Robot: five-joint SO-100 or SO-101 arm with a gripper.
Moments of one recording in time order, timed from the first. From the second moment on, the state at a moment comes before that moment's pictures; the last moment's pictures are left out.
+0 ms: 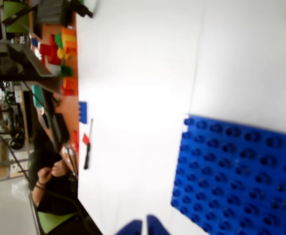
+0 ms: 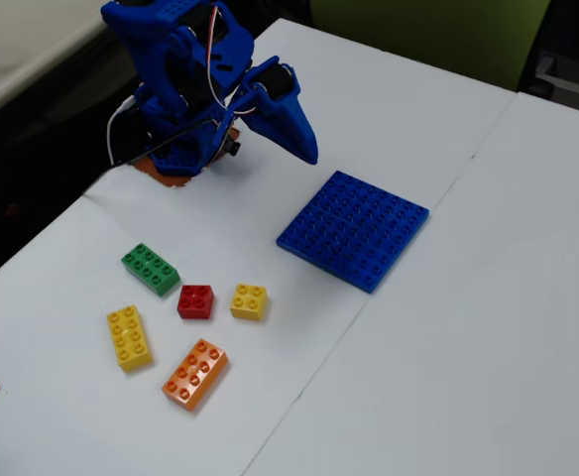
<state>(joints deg) 4.7 135.4 123.1 37.4 -7.8</state>
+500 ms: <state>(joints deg) 4.0 111.8 100.5 53.3 -54.3</state>
